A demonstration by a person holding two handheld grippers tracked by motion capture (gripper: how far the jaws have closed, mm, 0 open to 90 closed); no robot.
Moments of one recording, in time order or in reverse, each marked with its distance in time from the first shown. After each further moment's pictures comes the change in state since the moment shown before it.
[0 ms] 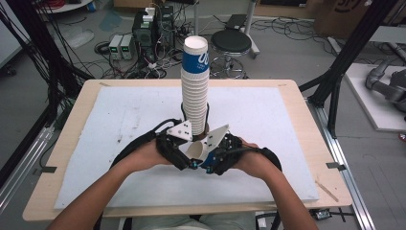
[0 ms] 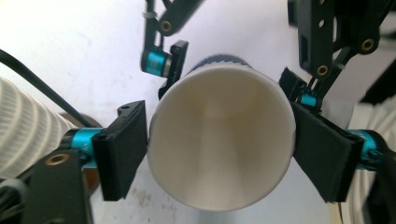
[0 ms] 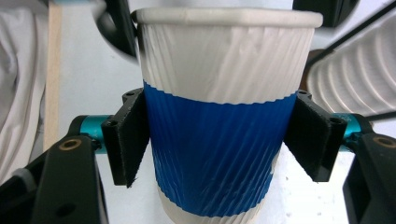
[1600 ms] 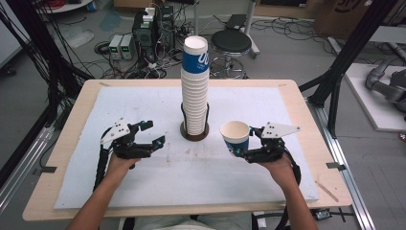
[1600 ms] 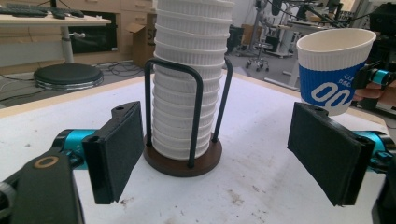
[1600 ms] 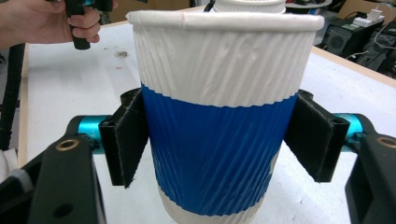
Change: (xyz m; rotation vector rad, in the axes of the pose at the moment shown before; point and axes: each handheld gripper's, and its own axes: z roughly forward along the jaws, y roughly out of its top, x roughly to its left) left arm 0.017 -0.127 -0.053 -0.575 0.398 -0.348; right arm -0.011 -0.114 -0.044 -0.519 -0.195 0.443
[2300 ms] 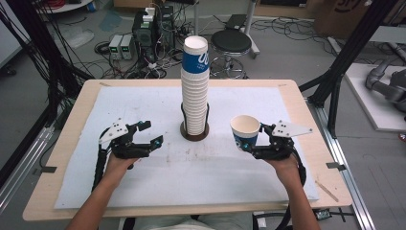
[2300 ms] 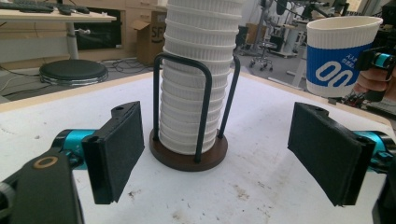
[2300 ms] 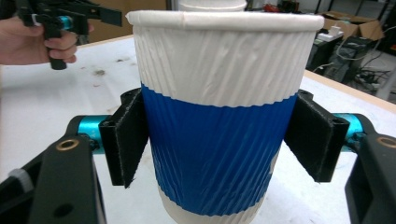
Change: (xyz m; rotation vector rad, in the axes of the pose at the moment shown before) left arm 0.004 -0.003 -0.002 0.008 0.019 -0.013; right arm -0.009 -0.003 -0.019 -0.076 -0.090 0.025
